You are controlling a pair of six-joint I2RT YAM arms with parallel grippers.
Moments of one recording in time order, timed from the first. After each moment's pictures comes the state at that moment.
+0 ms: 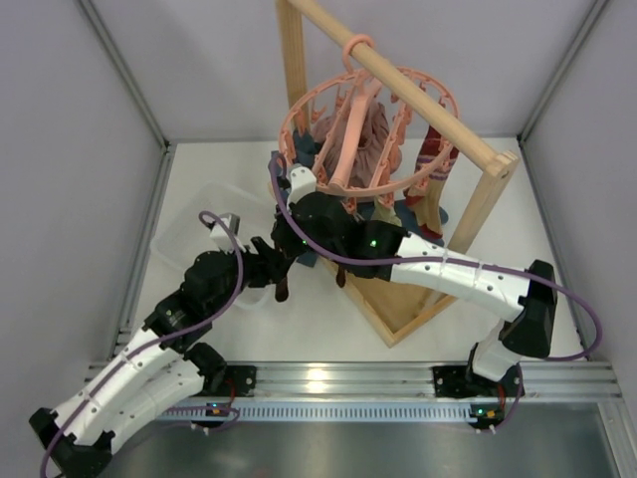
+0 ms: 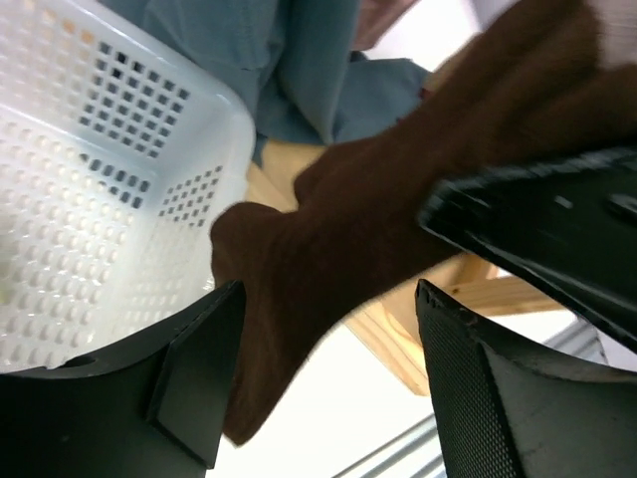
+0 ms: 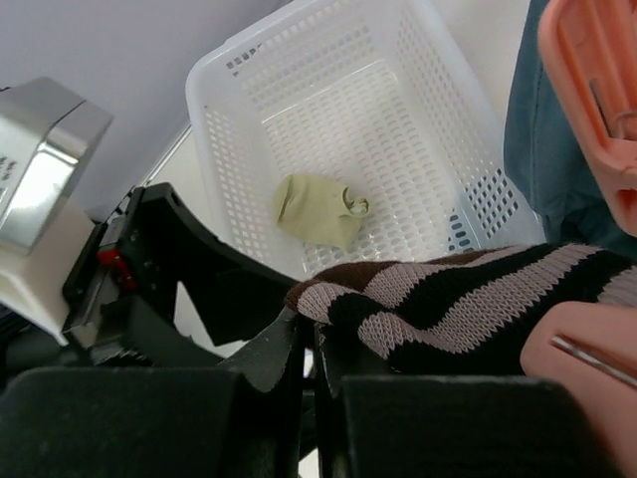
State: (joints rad) left arm -0.68 0.57 0.62 -0.32 -0.12 -0.70; right arm 1.17 1.61 1.59 -0.38 0.29 0.45
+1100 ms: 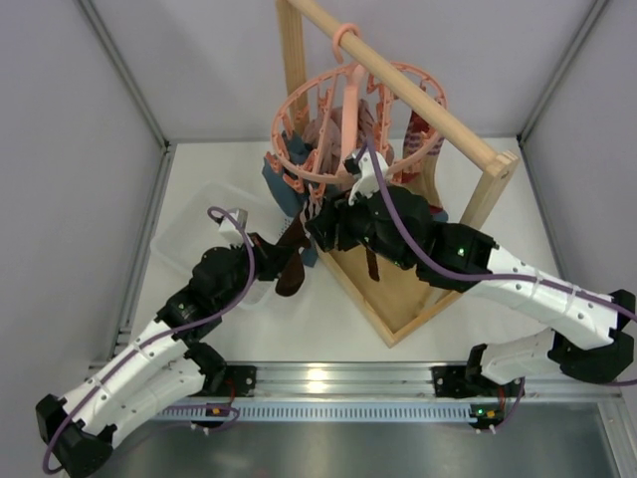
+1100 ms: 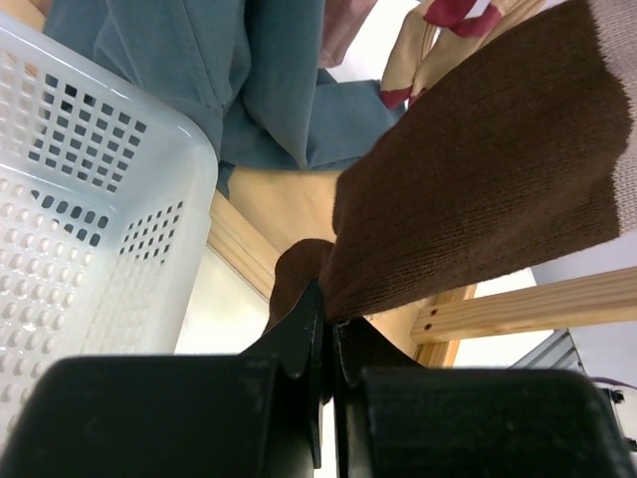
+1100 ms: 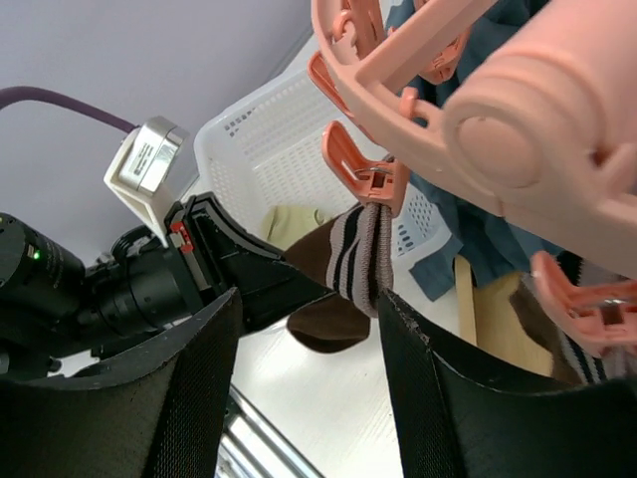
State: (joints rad) left arm -0.68 0.67 0.58 -0.13 -0.11 -0.71; right arm 1.17 1.30 1.52 -0.51 0.37 0.45
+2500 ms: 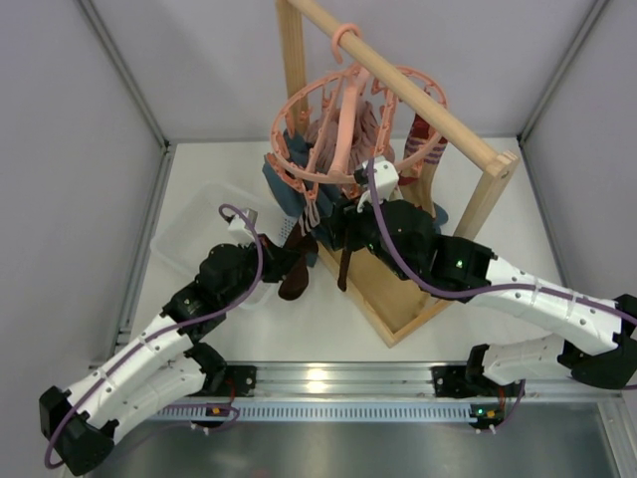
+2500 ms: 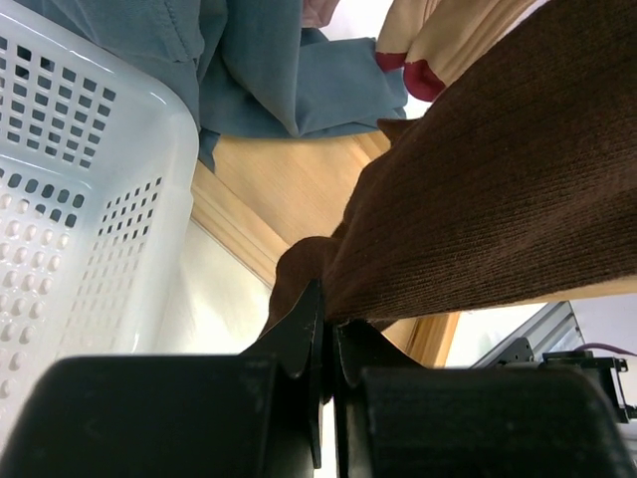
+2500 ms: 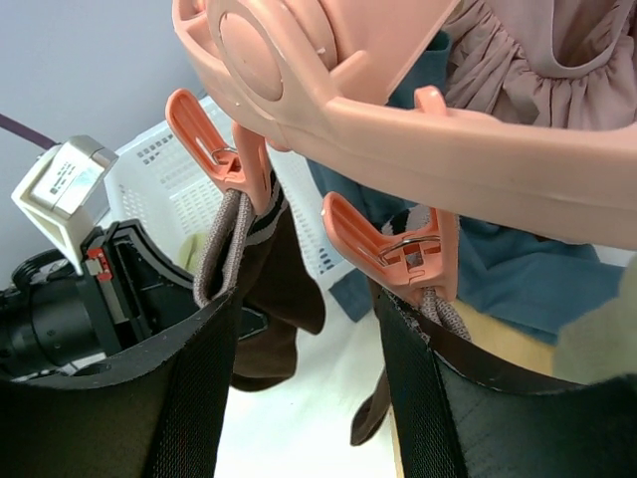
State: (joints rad) left arm -0.68 0.72 0.58 -0.12 -0.04 -0.71; right arm 1.17 1.22 1.35 -0.37 0.54 0.33
